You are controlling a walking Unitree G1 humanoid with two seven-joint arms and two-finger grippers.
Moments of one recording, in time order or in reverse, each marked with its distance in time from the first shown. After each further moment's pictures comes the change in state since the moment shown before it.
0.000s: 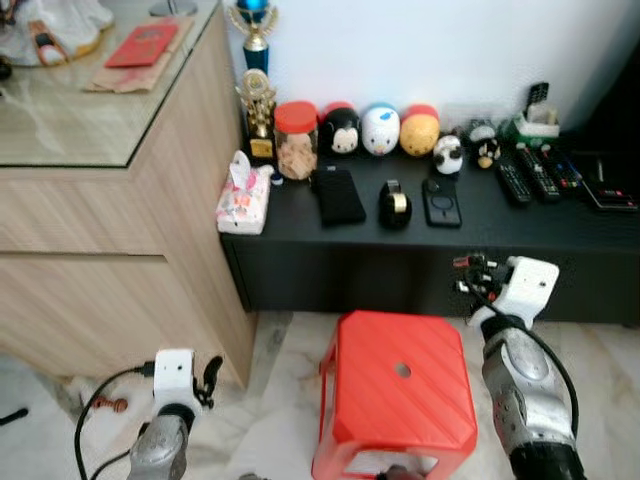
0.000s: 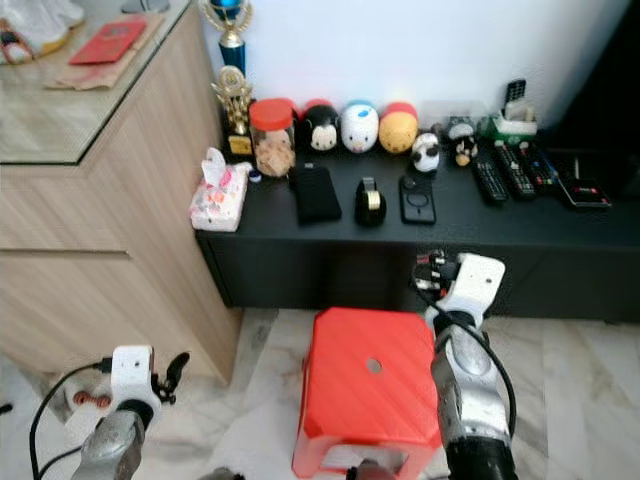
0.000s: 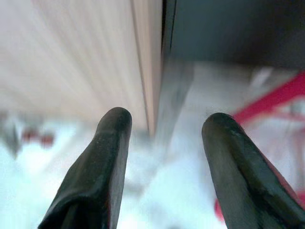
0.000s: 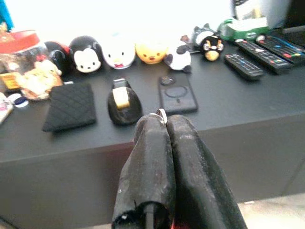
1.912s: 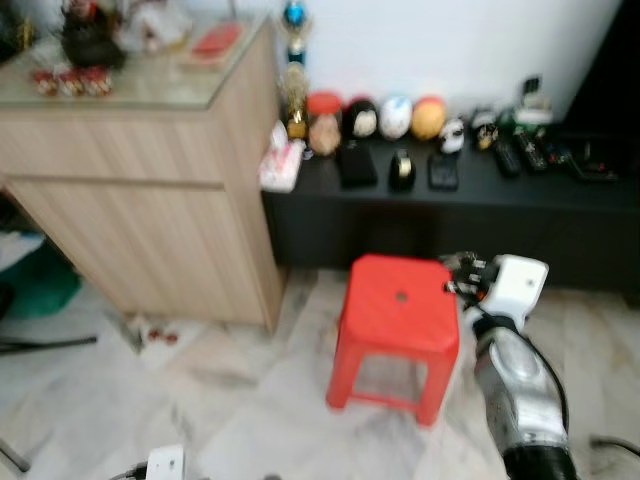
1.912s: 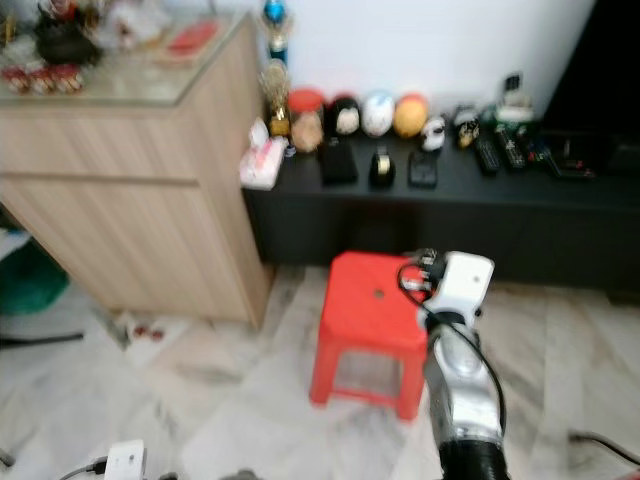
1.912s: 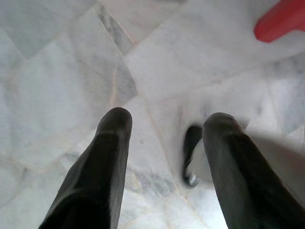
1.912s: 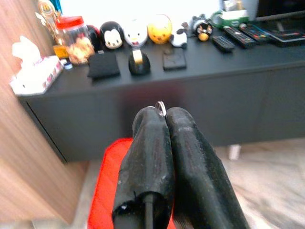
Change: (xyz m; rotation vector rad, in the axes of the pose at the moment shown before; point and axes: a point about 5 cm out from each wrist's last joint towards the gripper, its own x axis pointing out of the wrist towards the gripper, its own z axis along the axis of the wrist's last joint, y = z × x) left arm -0.040 0.012 -0.079 -0.056 0.402 0.081; right arm -0.001 0.005 0.003 -0.033 -0.005 -0.019
